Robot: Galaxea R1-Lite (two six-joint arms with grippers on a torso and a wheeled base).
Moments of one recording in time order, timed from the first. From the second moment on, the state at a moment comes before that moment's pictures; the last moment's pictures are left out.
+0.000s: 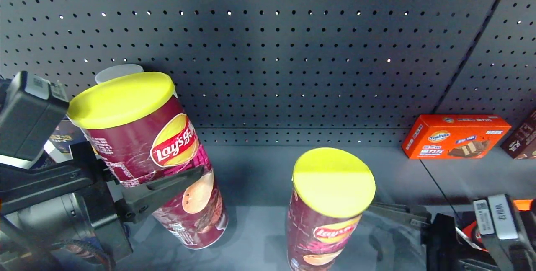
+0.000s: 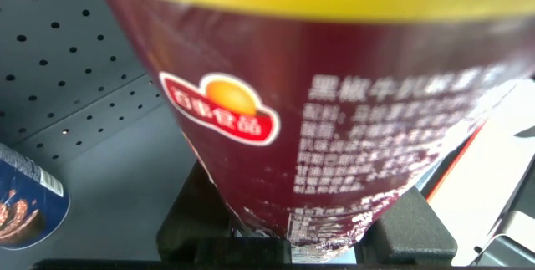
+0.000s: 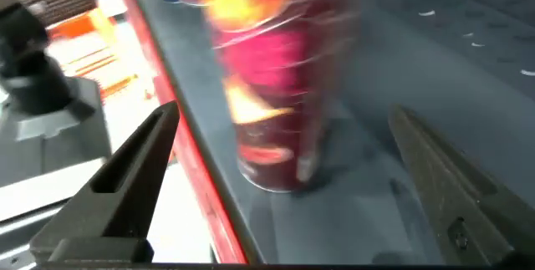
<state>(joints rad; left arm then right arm) -0.62 1.13 -0.61 -0.41 -0.14 0.07 0.90 1.31 -0.22 -1.02 0.14 -0.13</state>
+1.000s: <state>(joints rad) -0.62 1.13 -0.59 -0.41 -0.14 0.08 0.92 0.46 0.00 -0.23 0.01 -0.08</state>
